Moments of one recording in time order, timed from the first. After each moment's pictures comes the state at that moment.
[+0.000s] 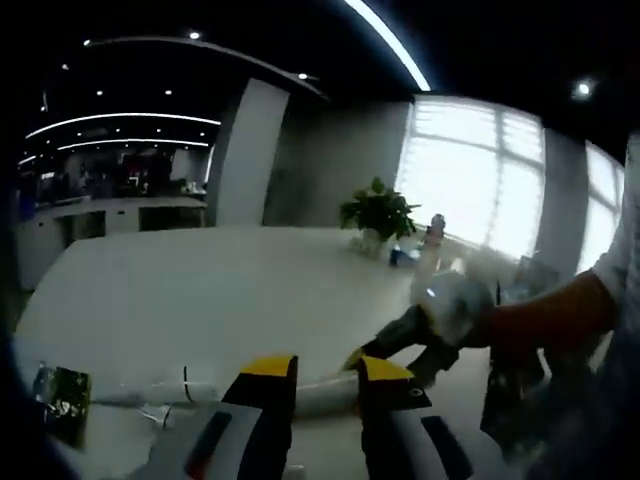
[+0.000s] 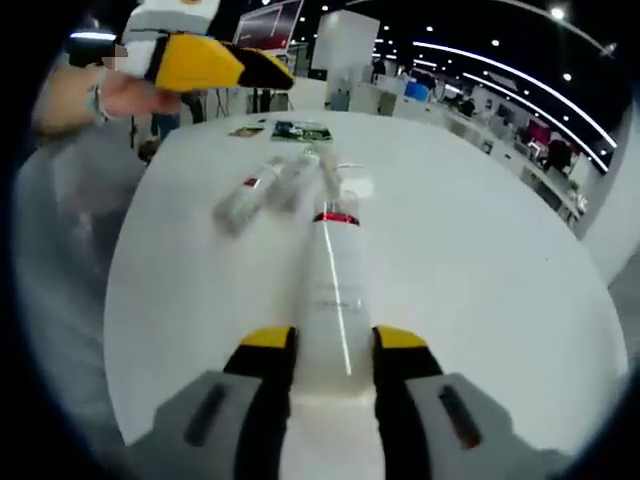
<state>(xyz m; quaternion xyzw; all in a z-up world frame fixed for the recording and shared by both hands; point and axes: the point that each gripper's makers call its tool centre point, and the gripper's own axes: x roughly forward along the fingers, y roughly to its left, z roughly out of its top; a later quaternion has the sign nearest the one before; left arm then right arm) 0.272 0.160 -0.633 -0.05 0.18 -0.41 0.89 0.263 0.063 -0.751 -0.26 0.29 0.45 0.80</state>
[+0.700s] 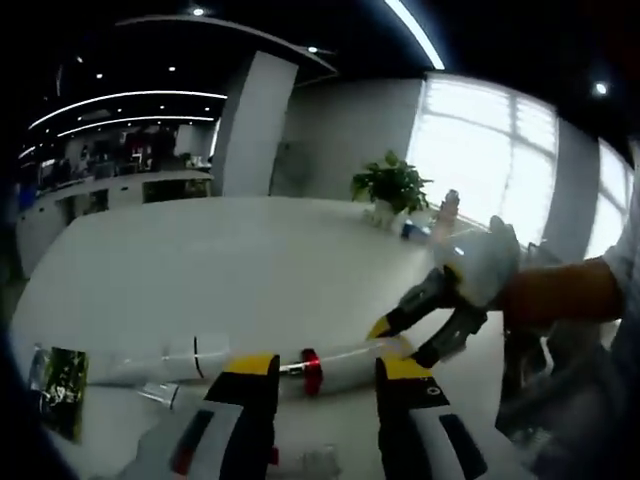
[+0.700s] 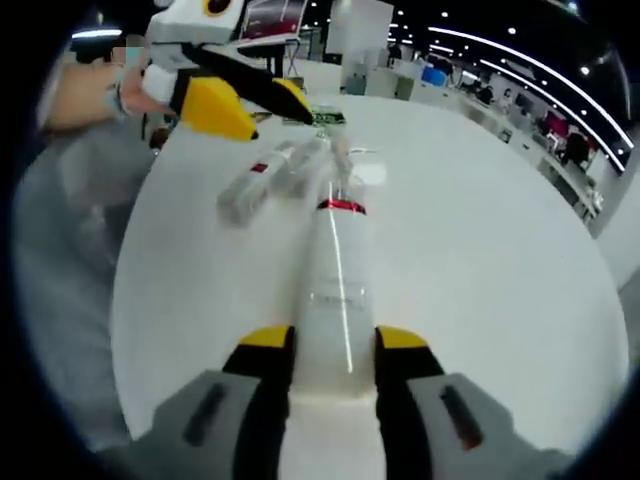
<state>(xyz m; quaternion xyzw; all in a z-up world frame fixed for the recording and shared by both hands) 0.269 0.148 -0.674 -0.02 0.23 -0.40 0.89 0.261 0.060 -0.758 -0.28 0.33 0.48 0.76</state>
